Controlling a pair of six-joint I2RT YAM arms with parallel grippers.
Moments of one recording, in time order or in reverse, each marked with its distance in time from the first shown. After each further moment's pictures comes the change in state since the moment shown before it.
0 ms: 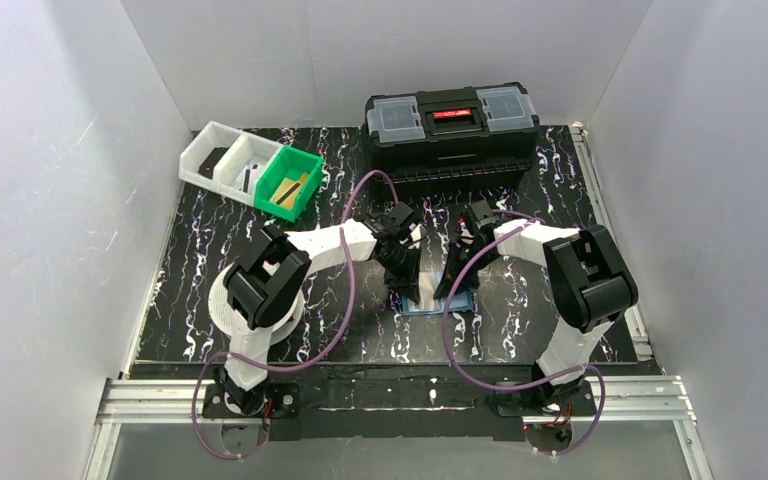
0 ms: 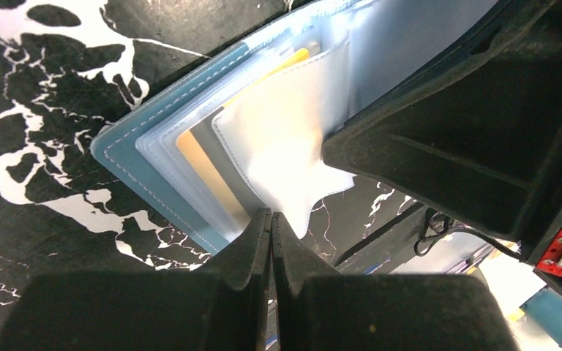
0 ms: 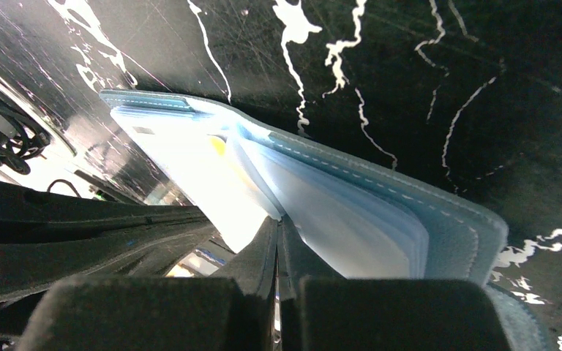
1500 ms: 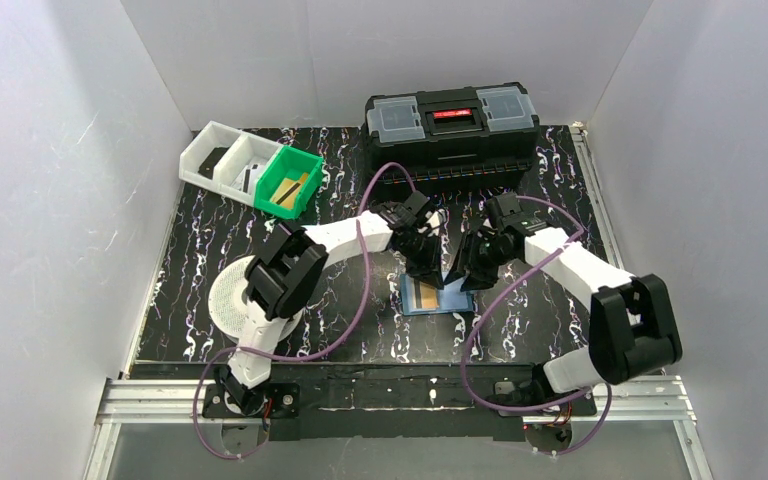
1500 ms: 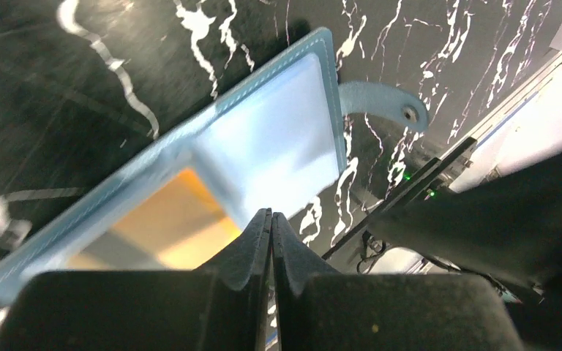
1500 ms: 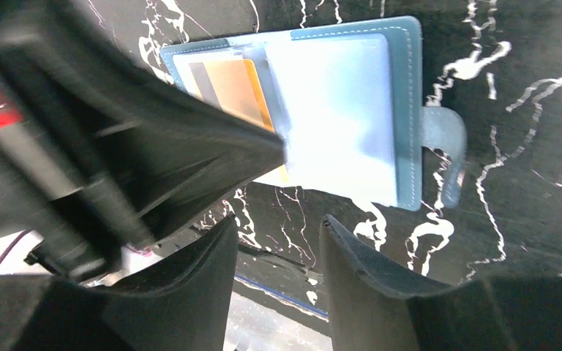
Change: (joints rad) left arm -0.018 0.167 0.211 0.064 0.102 -0.065; right arm -0.047 -0.353 -0.032 -0.154 0.162 -0.005
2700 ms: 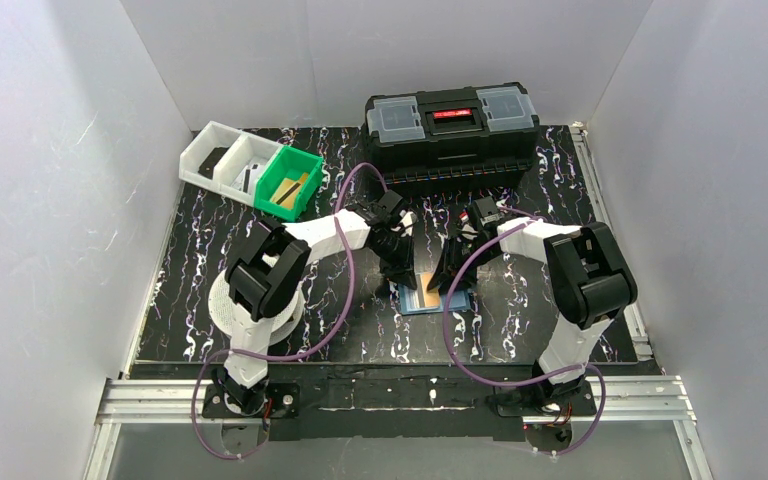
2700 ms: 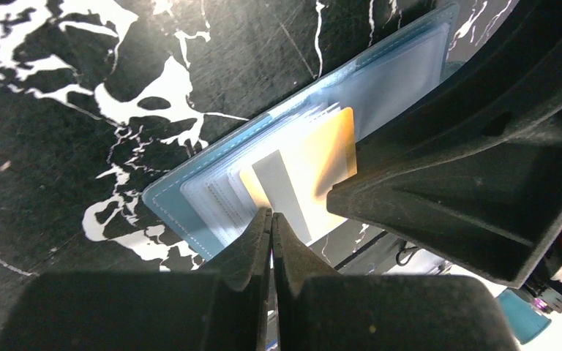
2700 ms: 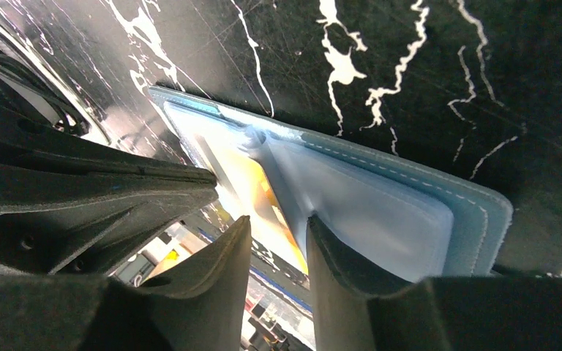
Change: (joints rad) left arm 0.098 -0.126 -0.170 -0.050 -0.061 0.072; right arm 0.009 0.370 0.040 0.211 -0.251 -0.014
